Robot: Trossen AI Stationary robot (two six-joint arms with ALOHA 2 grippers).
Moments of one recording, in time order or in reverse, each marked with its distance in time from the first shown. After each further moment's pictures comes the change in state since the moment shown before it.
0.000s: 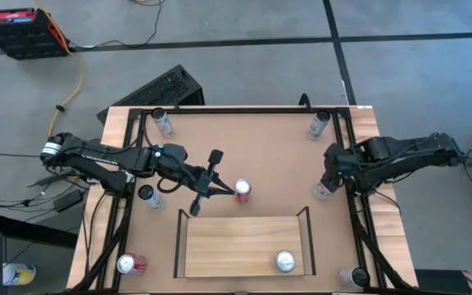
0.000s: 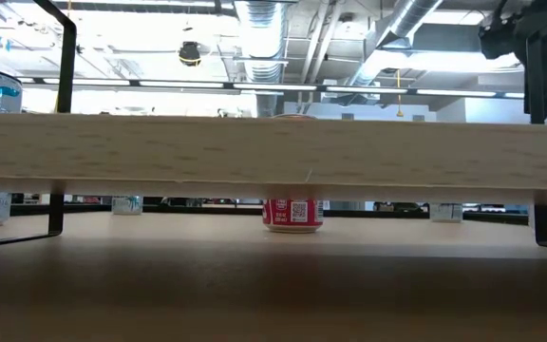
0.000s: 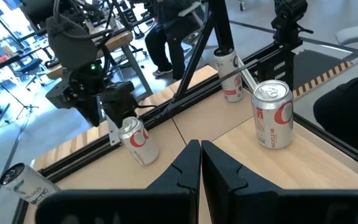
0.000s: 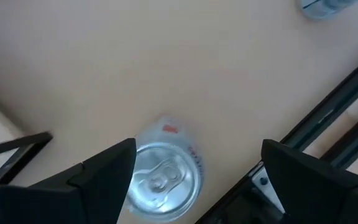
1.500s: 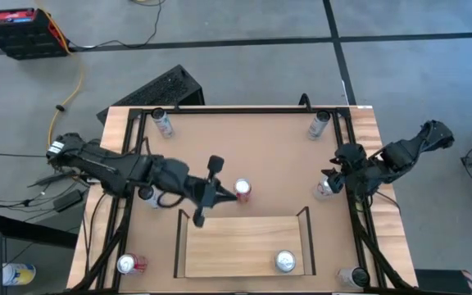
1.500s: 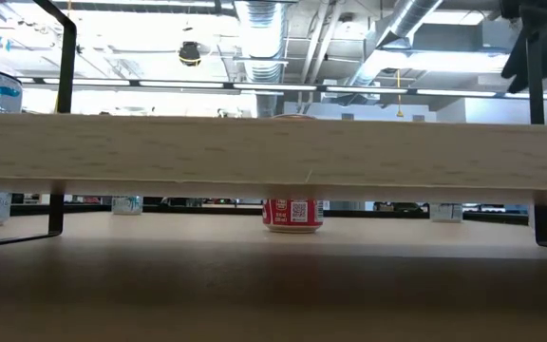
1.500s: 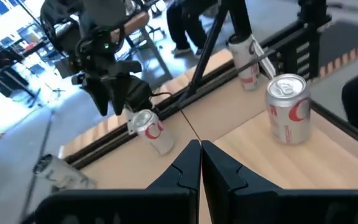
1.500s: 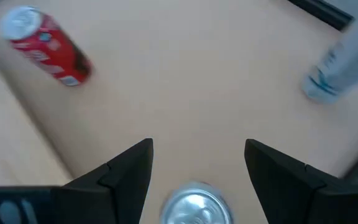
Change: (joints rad) left arm -0.106 0.069 0.149 -0.136 -0.233 0.029; right arm 0.387 -0.109 0.000 0.035 0.410 0.320
